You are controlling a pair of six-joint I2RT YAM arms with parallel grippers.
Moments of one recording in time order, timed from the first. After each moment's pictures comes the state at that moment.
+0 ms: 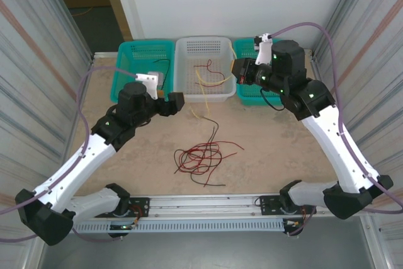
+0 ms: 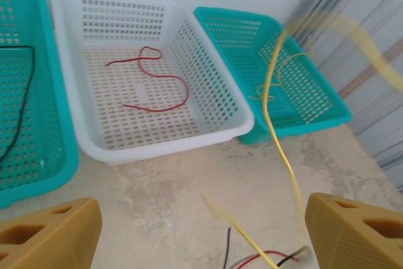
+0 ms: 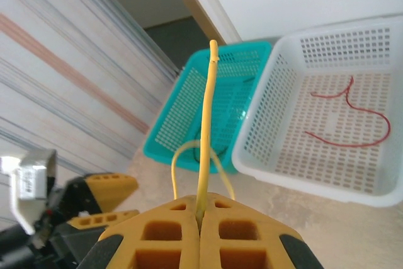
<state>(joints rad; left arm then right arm) -0.58 1.05 1.00 -0.34 0.03 -0.39 0.53 1.25 1.62 -0.68 -0.18 0.54</state>
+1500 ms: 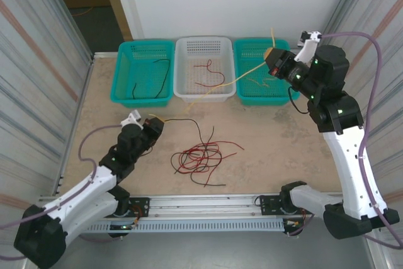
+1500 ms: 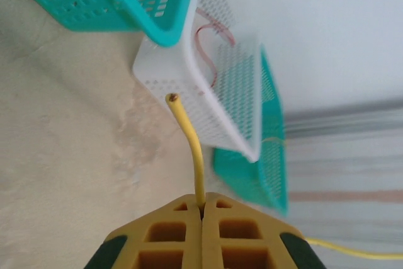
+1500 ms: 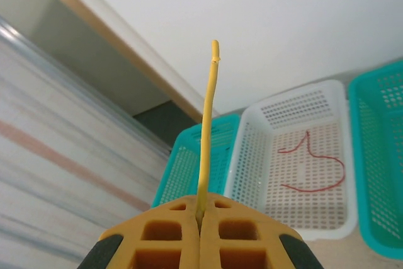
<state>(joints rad) -0.54 0.76 0.32 0.17 -0.11 -1.28 0.25 1.08 1.54 -0.61 -0.21 0.68</state>
